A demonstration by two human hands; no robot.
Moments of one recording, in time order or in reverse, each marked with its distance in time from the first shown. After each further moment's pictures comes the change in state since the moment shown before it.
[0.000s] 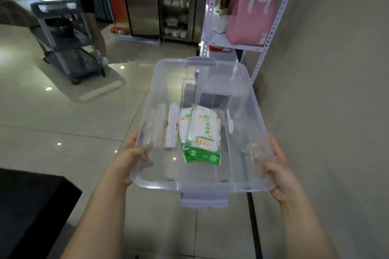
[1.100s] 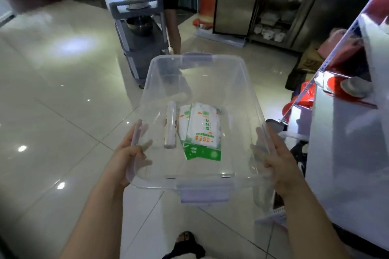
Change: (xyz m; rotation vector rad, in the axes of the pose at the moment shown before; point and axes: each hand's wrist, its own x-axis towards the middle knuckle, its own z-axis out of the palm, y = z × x) left_hand 0.579 0.251 -0.280 -0.032 0.479 0.109; right_hand 0.749 0.024 0.393 -0.007 -0.333 0.187
